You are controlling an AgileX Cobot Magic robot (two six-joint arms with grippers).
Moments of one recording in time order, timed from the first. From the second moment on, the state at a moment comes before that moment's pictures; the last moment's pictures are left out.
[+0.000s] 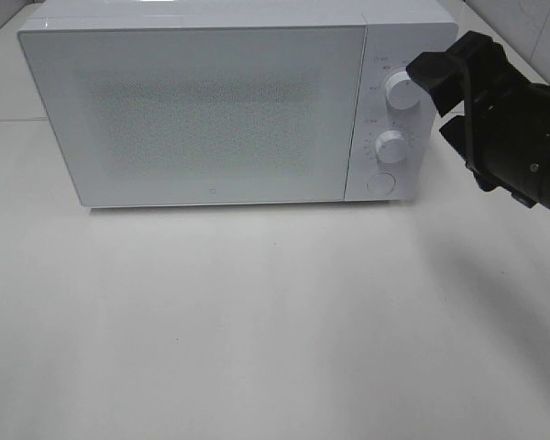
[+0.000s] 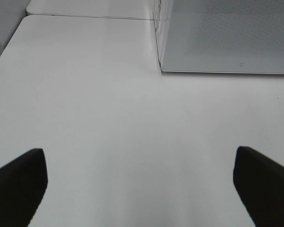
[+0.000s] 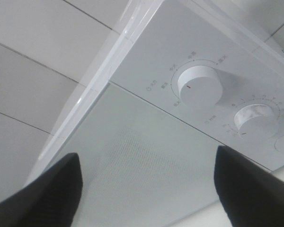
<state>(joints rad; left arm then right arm) 0.06 0.00 -0.52 -0.14 1.08 0.07 0.50 1.32 -0.39 0.25 -0.78 0.73</state>
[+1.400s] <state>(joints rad) 0.06 0.00 -0.52 -0.14 1.08 0.07 0.50 0.90 -0.89 -0.22 0.97 0.24</state>
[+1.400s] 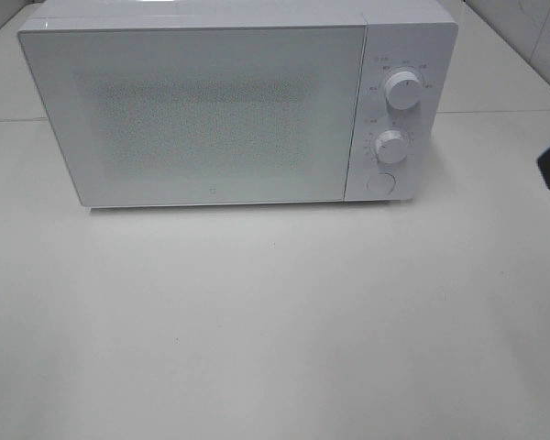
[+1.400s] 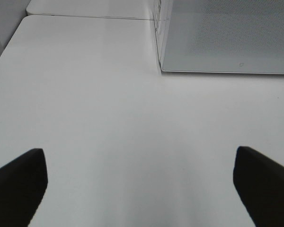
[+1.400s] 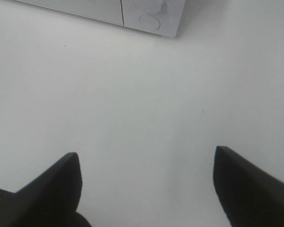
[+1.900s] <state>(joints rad) 0.06 0.00 -0.52 -0.14 1.08 0.07 0.44 0.45 -0.79 -0.25 1.06 0.20</state>
